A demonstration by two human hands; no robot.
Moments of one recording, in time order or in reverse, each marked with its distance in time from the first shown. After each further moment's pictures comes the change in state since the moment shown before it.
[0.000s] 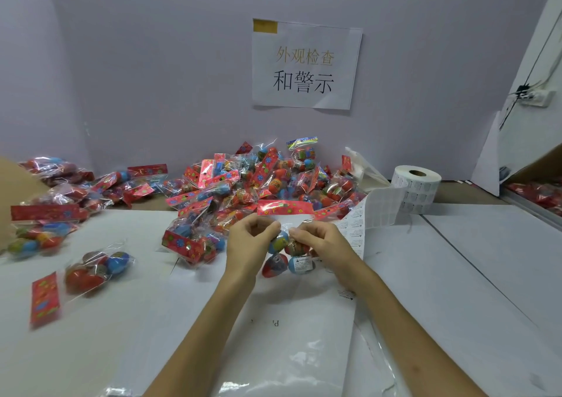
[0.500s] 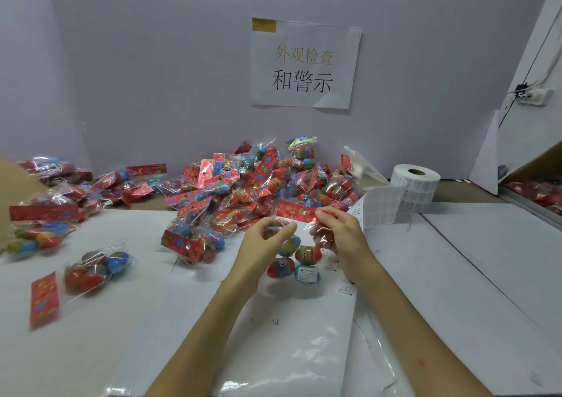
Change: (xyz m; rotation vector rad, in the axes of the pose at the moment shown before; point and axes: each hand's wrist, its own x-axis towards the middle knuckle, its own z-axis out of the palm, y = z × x) left_hand -0.006 0.005 0.007 0.060 -0.237 -0.124; right_hand 0.004 -0.003 -0.014 0.294 0.274 0.070
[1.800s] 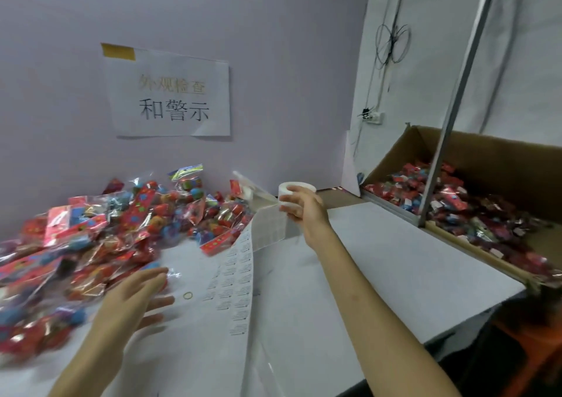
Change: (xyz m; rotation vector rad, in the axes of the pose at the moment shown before) left_hand 0.016 -0.022 -0.004 -0.073 -0.132 -0.048; right_hand 0.041 -0.075 -0.134 0.122 0.426 -0.100
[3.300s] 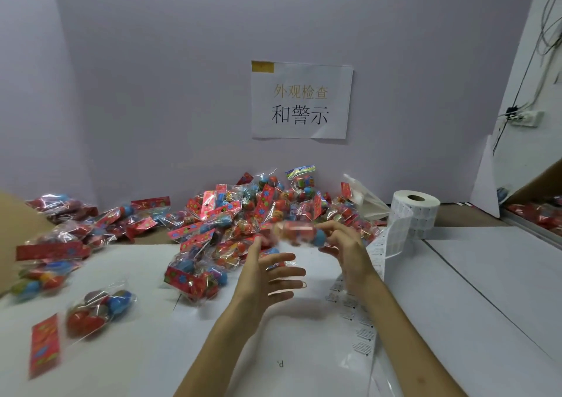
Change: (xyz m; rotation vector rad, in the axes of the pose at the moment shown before) left_hand -0.016 0.026 -0.002 -0.269 0.020 -0.169; right_hand -0.071 0.077 0.101 -0.166 -0.480 -0.106
